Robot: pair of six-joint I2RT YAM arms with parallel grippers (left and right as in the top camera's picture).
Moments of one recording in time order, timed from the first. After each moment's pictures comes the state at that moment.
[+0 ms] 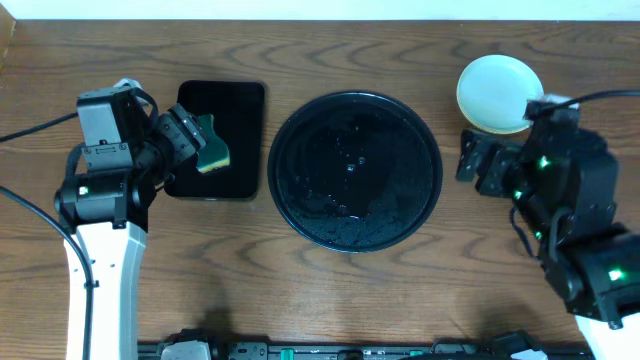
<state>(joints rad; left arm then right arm) 0.12 1.21 1.22 -0.82 0.11 -0.50 0.29 0.99 1.20 -0.81 0.16 0.38</state>
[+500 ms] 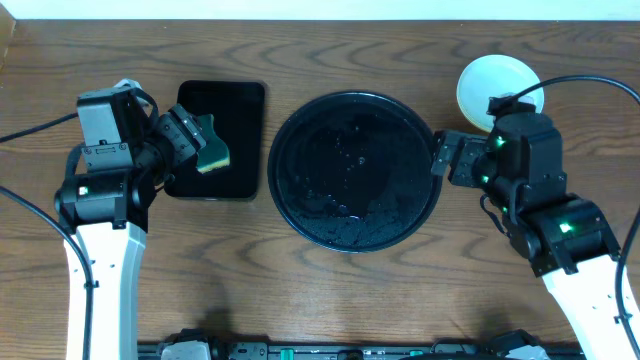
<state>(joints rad) 0.12 1.21 1.22 -0.82 0.11 -0.50 0.30 1.11 1.10 -0.70 0.09 0.43</state>
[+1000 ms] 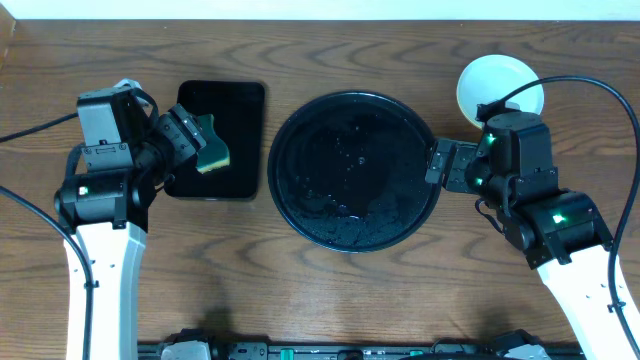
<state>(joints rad) 0.12 1.21 1.22 -0.82 0.11 -0.50 0.30 1.14 1.10 -0.76 0.03 0.43</state>
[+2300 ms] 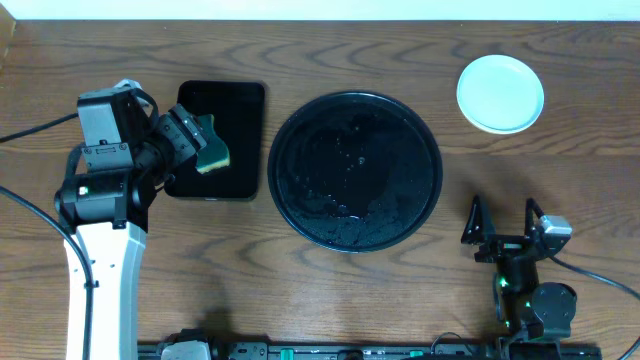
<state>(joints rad) 0.12 1.21 1.22 -0.82 0.11 -0.50 -0.01 0.06 0.01 0.02 -0.05 0.30</state>
